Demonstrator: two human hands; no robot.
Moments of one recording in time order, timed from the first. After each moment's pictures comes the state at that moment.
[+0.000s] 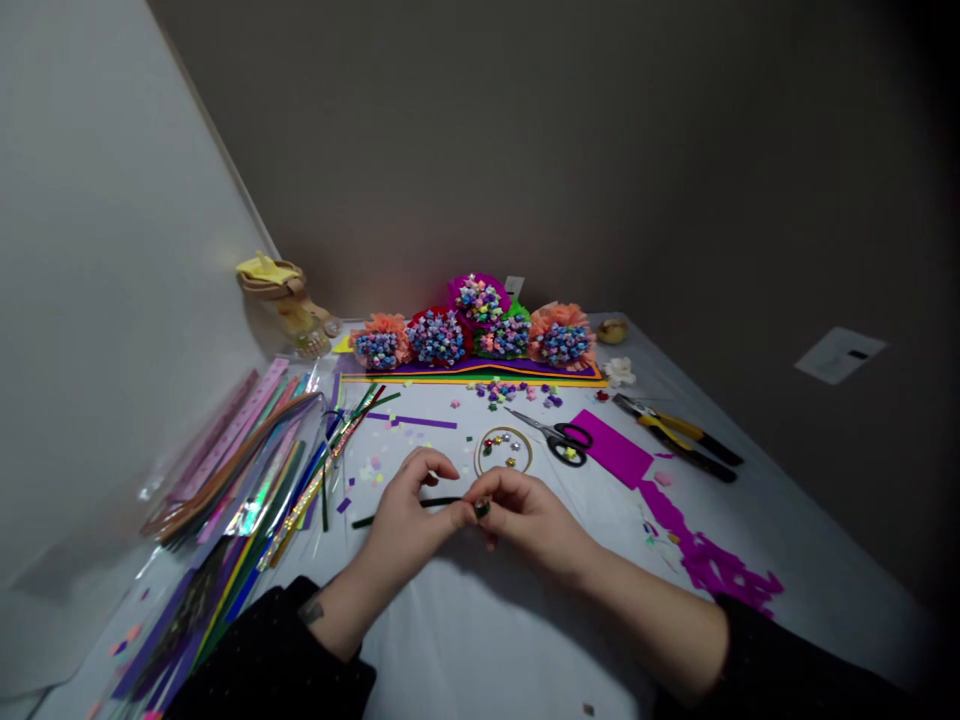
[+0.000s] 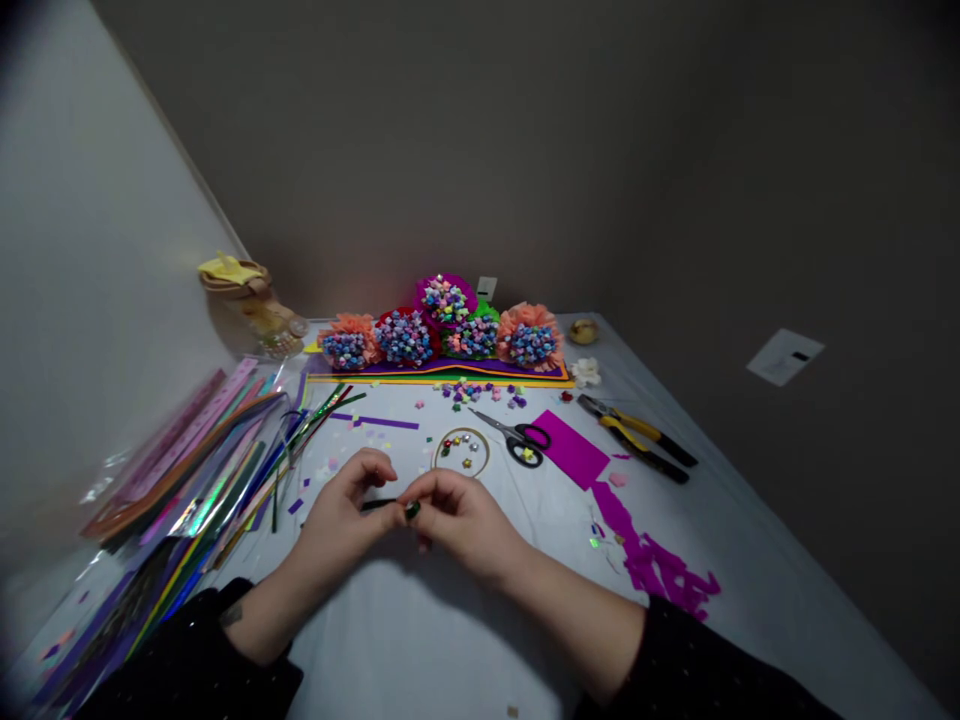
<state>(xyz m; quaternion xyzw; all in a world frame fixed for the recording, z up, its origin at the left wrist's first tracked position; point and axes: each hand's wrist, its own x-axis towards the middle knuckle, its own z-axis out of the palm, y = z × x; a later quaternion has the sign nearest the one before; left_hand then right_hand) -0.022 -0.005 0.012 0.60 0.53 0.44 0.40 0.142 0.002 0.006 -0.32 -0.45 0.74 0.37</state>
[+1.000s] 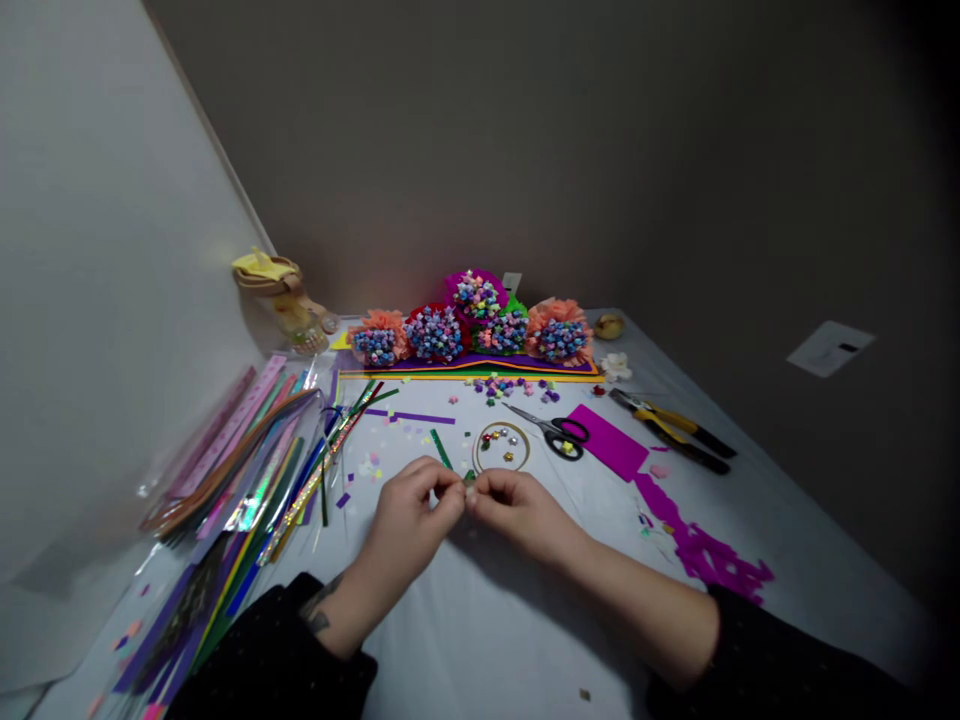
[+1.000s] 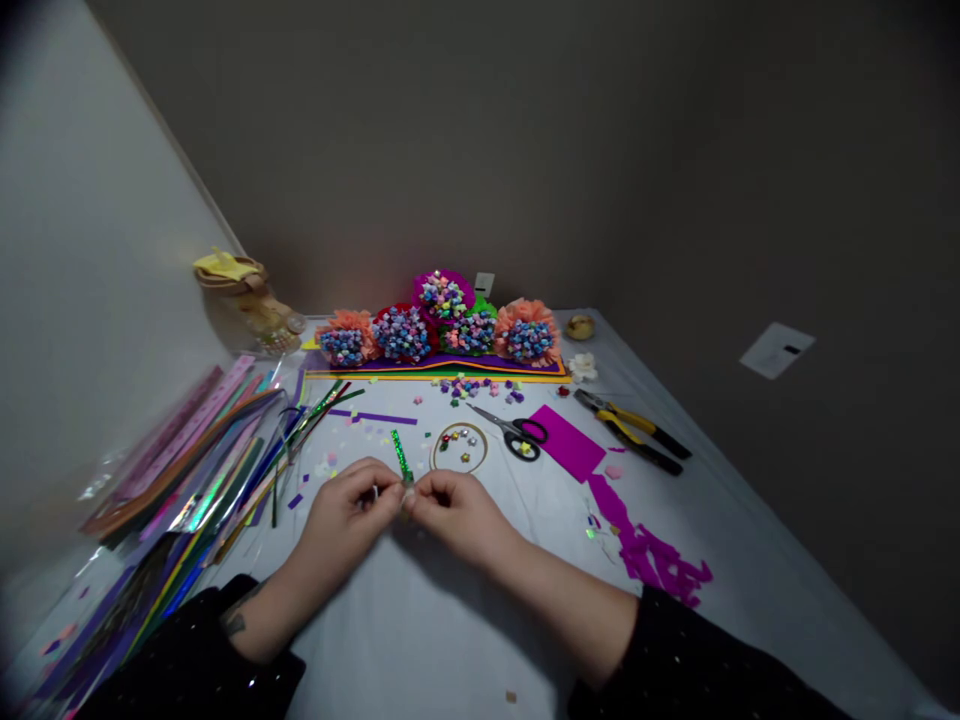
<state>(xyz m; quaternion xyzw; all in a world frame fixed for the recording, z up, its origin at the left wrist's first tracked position) -0.017 -0.010 0.018 0.69 0.55 0.37 0.30 0.140 0.006 -0.003 -0.43 -0.56 0.63 0.32</state>
